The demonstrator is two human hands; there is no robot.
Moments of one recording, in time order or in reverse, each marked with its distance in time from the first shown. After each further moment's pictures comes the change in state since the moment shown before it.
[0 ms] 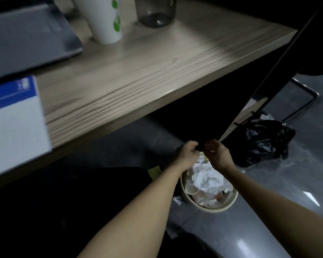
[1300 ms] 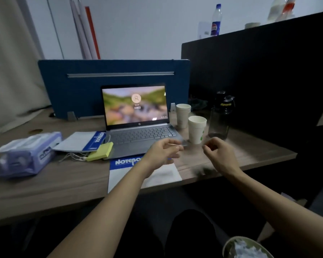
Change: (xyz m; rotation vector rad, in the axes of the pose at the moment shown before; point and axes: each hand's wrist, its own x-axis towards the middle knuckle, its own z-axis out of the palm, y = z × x) left_hand -0.293 0.163 -0.293 -0.162 0.310 0.434; right_hand -0.093 -0.351 -0.058 0.025 0.237 -0.712
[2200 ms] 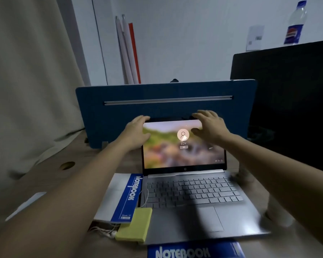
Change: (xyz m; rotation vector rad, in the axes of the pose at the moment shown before) left_hand 0.183 0.047 -0.318 0.926 0.446 0.035; right_hand 0.321 -0.138 0.197 -0.400 -0.277 -0.395
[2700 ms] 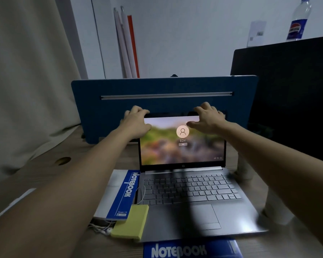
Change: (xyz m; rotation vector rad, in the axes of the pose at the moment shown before) left_hand 0.022 0.012 0.000 0.166 0.021 -0.071; right_hand 0.018 -0.003 -0.010 -0.021 -0.158 0.104
